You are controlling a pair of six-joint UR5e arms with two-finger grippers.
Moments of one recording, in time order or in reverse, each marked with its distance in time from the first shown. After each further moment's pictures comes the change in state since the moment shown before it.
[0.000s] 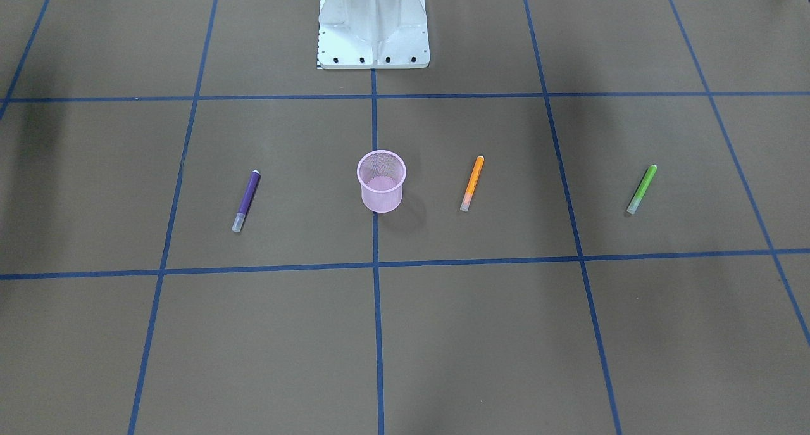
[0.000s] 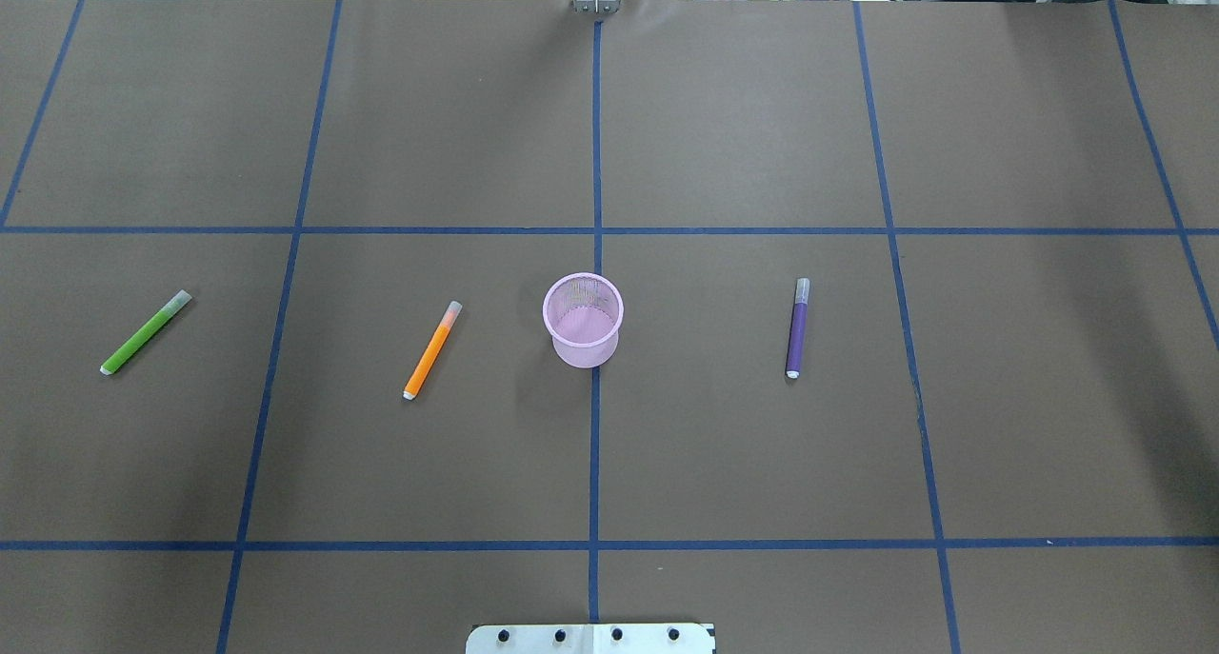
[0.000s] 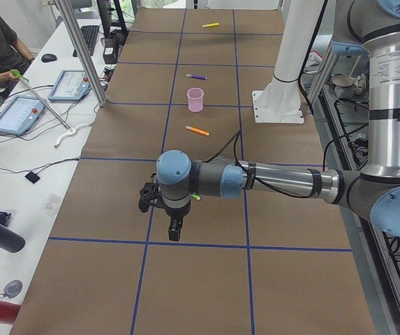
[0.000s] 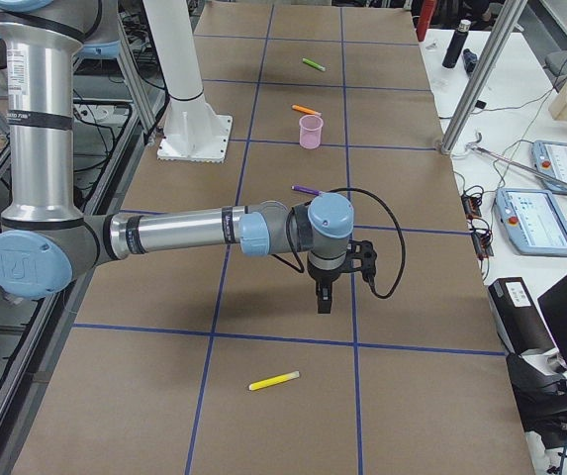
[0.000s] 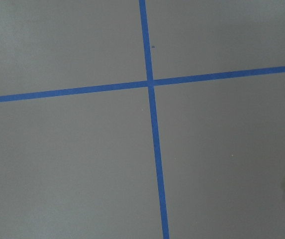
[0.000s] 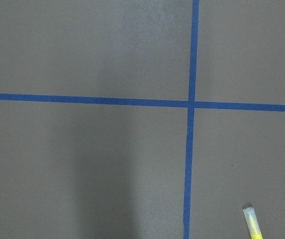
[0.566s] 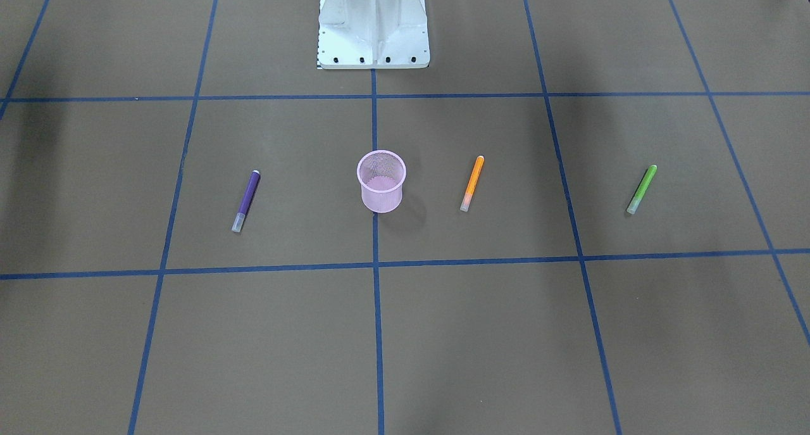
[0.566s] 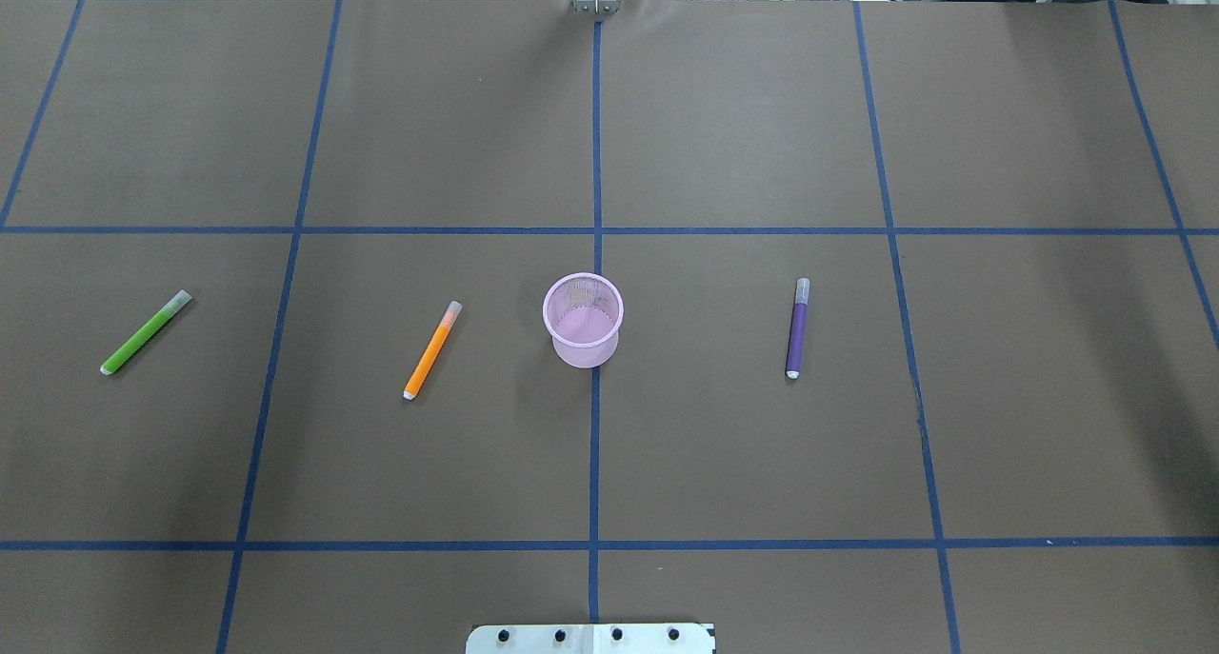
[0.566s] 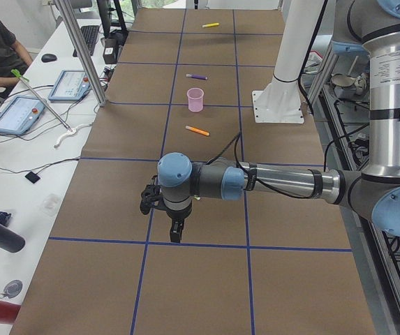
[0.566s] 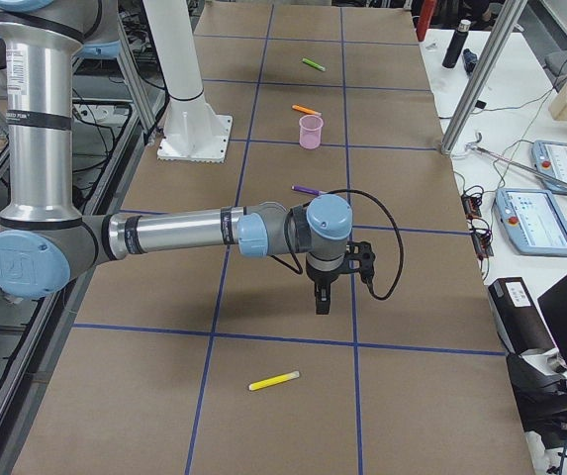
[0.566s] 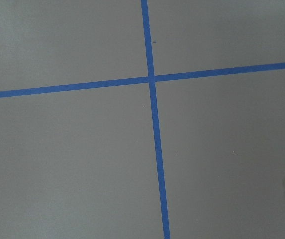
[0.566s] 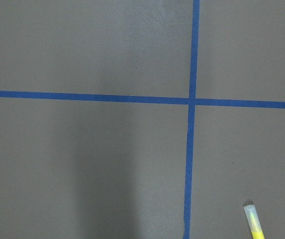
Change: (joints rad) left arm 0.001 0.005 0.010 -0.004 -0.020 0.004; right arm -0.001 -0.009 -0.005 0.004 0.002 0.000
